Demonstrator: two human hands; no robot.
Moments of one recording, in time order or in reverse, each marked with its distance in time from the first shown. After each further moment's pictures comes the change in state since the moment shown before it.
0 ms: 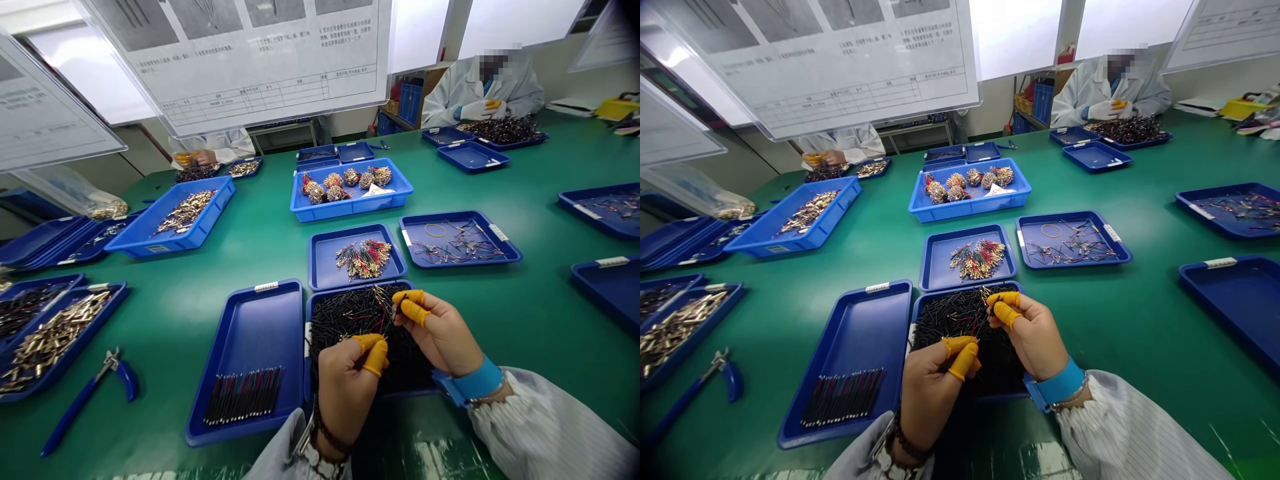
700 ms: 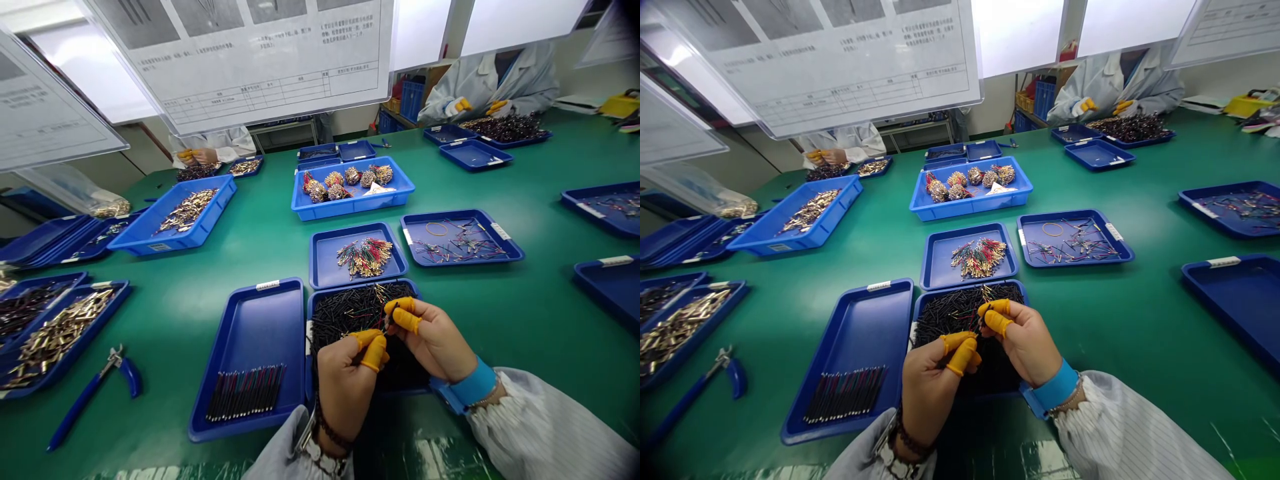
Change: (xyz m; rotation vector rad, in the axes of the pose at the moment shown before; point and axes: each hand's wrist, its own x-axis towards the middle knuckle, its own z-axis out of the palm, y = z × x) left_hand -0.003 -0.002 0.002 -0.090 0.067 -0.003; right_hand -0.006 0.008 0.006 0.036 -0.088 0.124
